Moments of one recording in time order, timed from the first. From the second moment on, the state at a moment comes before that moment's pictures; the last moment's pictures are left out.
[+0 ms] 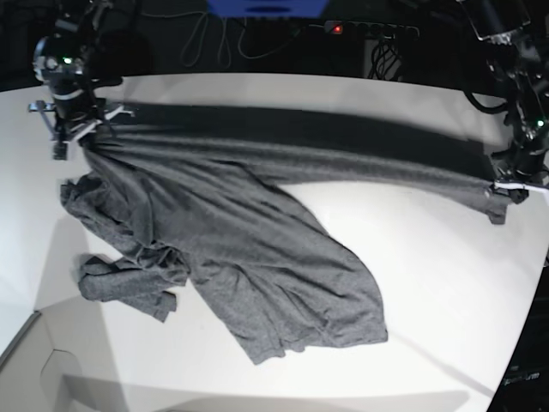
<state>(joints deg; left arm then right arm) 8.8 -17.4 -30.3 87.6 -28.5 -0.8 30.0 -23.1 -1.2 31.2 107.1 0.1 19.5 -36.6</state>
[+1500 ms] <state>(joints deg) -15.7 -6.5 -18.8 72.2 -27.4 0.4 38.0 -28.7 -6.5 33.5 108.3 -0.6 24.4 -36.4</state>
